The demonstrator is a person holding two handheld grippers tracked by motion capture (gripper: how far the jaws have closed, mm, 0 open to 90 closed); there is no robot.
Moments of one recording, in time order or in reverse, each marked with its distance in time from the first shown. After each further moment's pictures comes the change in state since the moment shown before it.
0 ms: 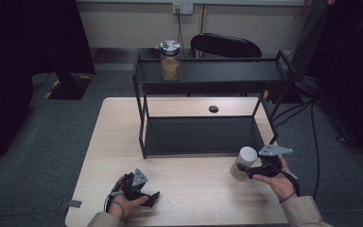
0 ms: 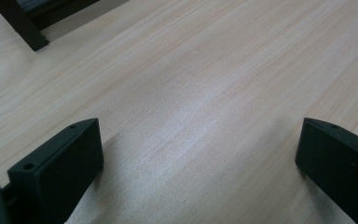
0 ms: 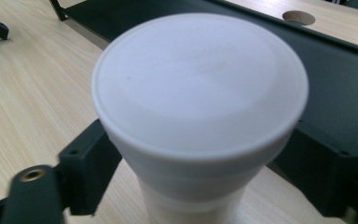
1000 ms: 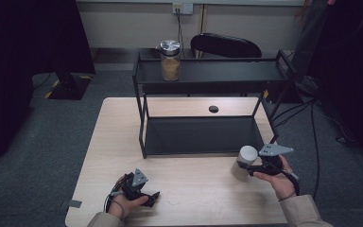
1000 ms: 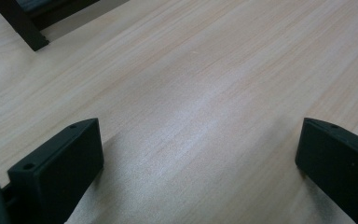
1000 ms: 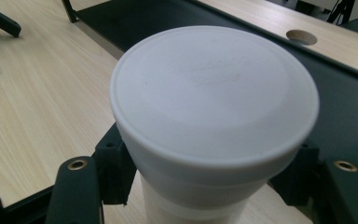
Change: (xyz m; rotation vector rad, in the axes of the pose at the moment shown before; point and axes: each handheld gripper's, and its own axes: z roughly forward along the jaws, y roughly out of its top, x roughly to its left) left arm 0.000 0.000 0.000 0.000 0.000 0.000; right arm 0.002 0.008 -0.007 -0.017 0.012 -0.068
